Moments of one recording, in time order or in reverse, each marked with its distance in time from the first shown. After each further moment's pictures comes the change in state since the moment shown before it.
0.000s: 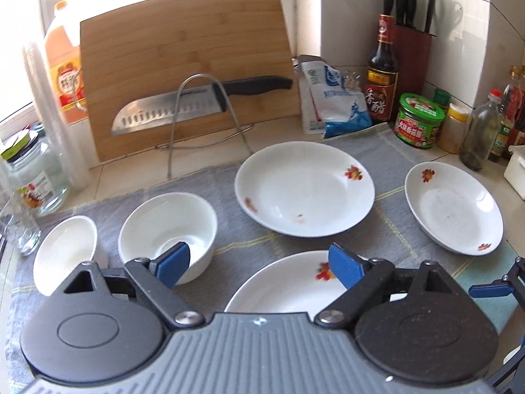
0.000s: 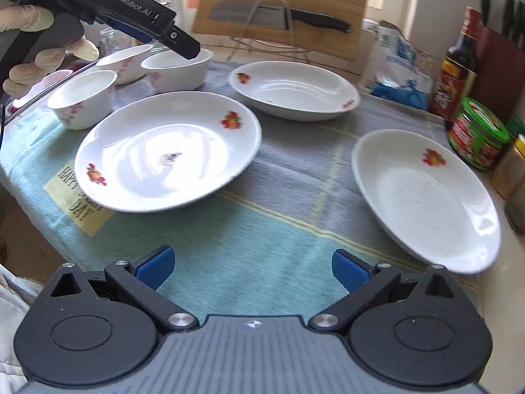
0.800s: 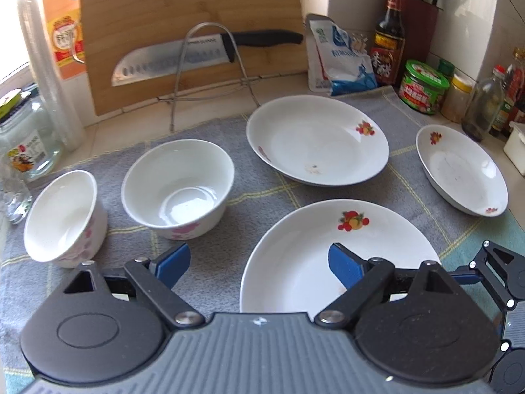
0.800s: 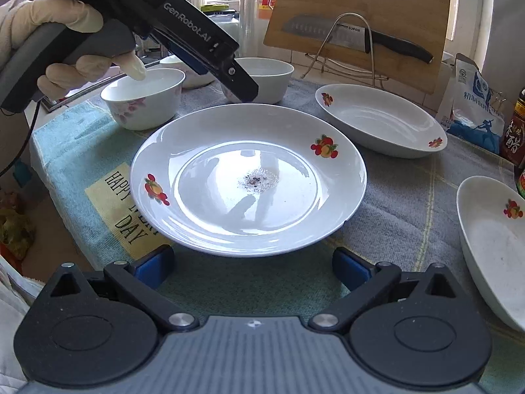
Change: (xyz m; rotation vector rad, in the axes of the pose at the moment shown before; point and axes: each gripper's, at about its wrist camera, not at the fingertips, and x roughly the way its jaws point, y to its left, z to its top) left arm 0.022 0.023 -0.021 0.010 0.139 -0.063; right arm 0.035 0.043 0.005 -0.111 -0.100 0.154
